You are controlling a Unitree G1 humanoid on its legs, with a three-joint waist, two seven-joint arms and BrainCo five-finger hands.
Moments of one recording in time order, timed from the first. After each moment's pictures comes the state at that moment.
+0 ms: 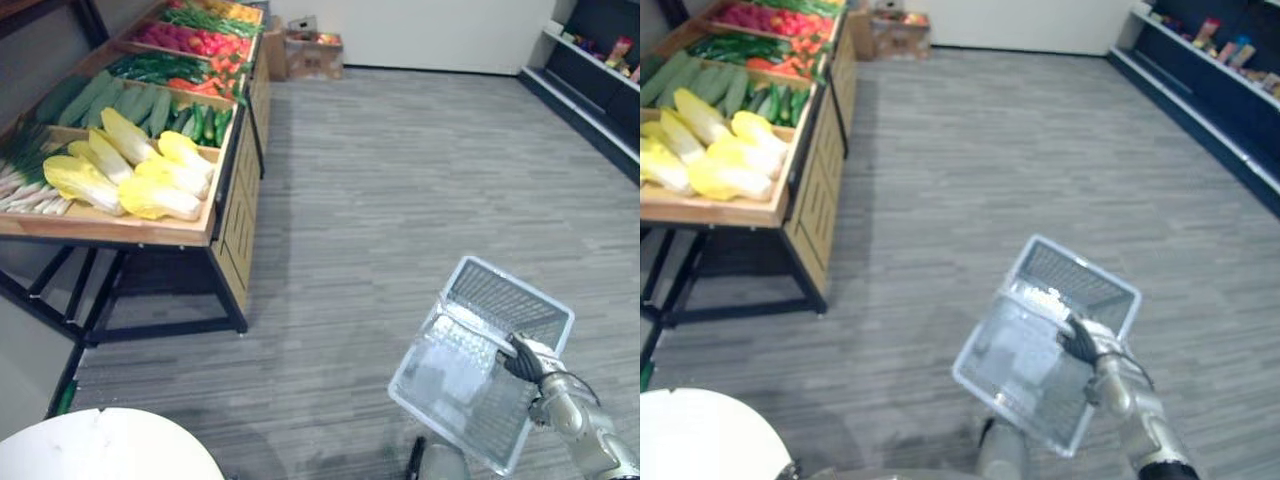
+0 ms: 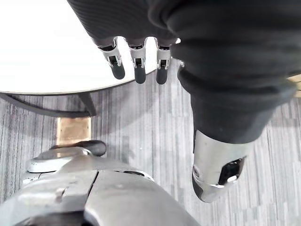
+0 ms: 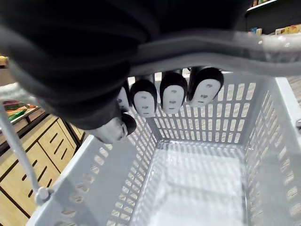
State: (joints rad) left arm 0.22 0.16 0.13 1.02 -0.02 -0.12 0.10; right arm 0.09 -0.51 0.01 0.33 -0.67 -0.21 -0.06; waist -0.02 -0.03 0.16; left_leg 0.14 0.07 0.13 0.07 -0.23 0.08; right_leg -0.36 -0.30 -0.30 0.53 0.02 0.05
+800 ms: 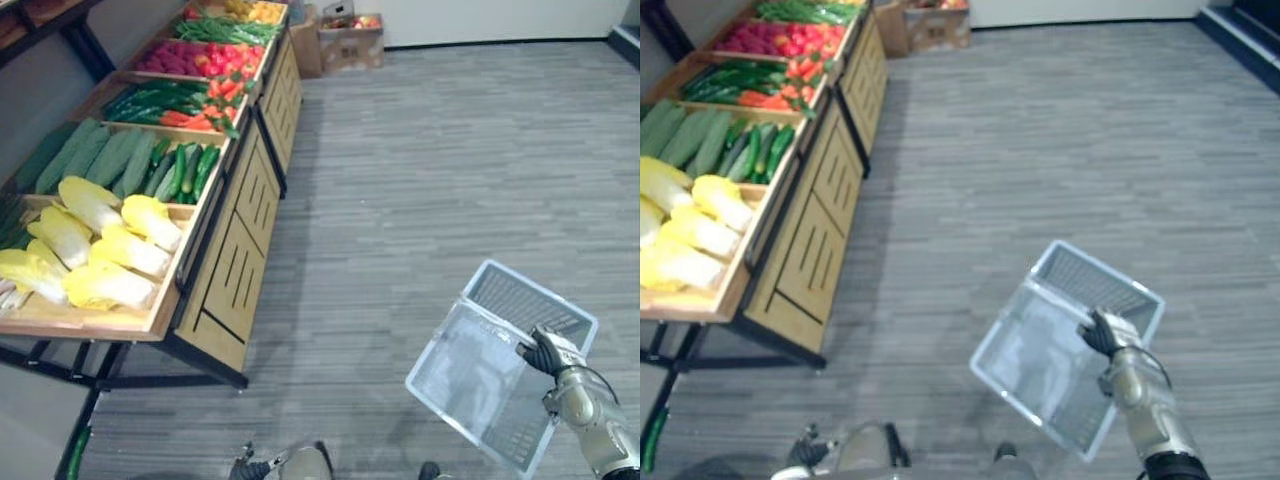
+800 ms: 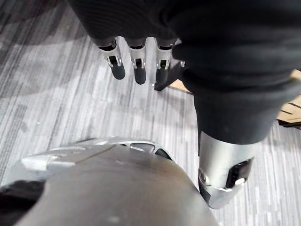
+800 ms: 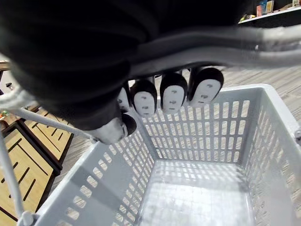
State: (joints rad) left arm 0.19 0.08 0.17 0.94 -0.03 -0.12 0.14; right arm 0.06 -0.53 -0.05 0.38 -0.67 -0.13 -0.08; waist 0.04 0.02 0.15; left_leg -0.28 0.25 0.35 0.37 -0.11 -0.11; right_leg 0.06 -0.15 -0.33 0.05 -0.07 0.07
